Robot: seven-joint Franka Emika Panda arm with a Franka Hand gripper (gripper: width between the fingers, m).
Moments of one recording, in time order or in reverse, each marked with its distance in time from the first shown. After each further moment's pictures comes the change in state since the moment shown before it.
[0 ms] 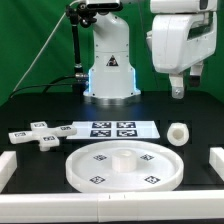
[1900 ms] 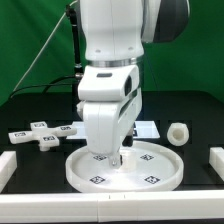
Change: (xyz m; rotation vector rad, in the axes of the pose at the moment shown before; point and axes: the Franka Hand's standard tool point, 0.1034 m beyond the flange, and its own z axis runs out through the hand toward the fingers) arm -0.091 0.061 0.114 0.049 0.033 -0.234
